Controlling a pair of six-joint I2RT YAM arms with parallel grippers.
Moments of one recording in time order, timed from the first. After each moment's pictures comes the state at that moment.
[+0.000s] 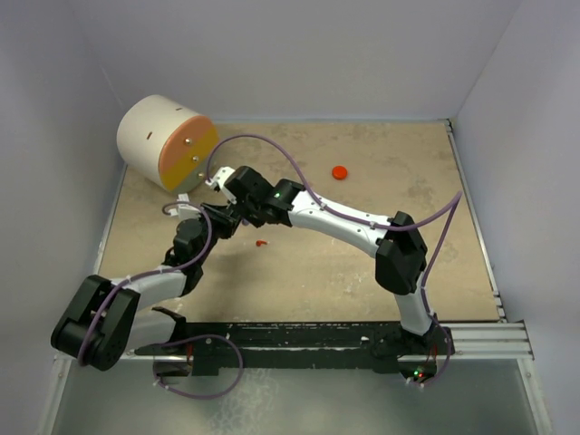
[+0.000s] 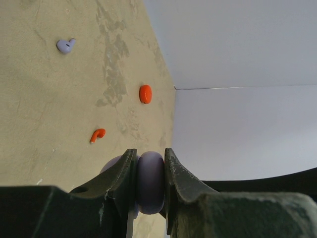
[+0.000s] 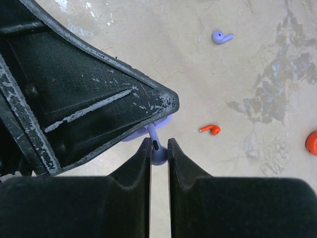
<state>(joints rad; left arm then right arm) -0.37 1.23 0.24 0.86 -0.04 -1.37 1.03 2.01 1.83 -0.71 0.27 -0.10</state>
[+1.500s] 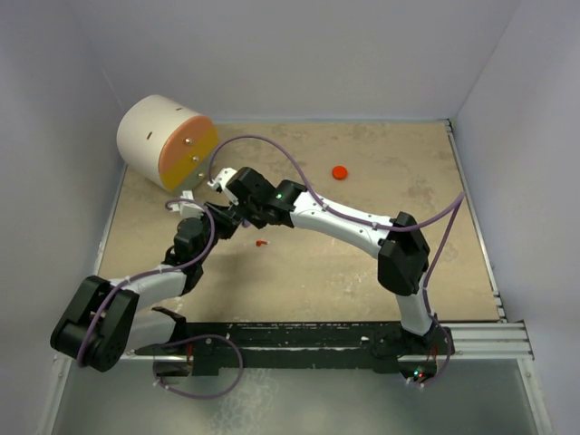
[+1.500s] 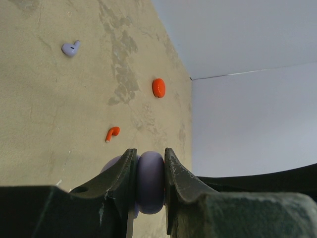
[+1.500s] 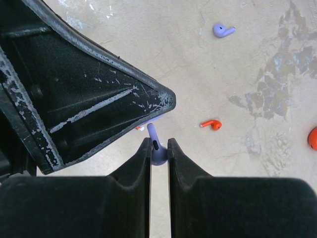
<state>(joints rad) -0.38 1.21 0.26 0.80 0.00 -1.23 1.03 1.99 1.81 -0.71 0.27 -0.09</state>
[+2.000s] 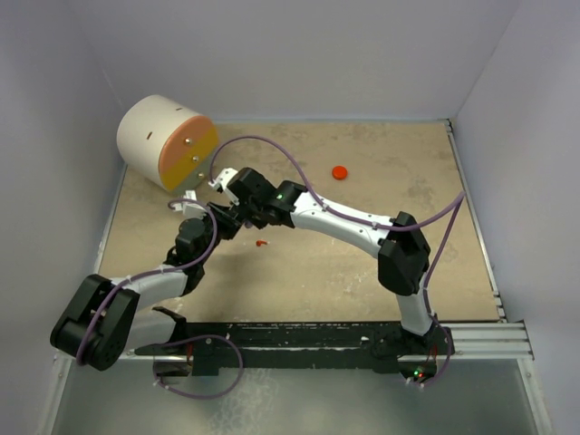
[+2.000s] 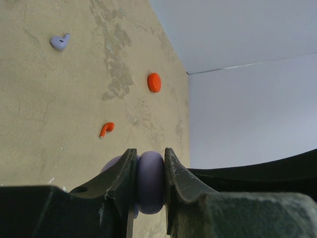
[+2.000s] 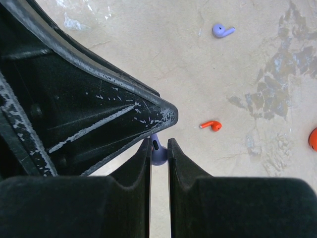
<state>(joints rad) -0.40 1.22 0.26 0.83 0.00 -1.22 1.02 1.99 1.80 -0.69 0.27 -0.09</state>
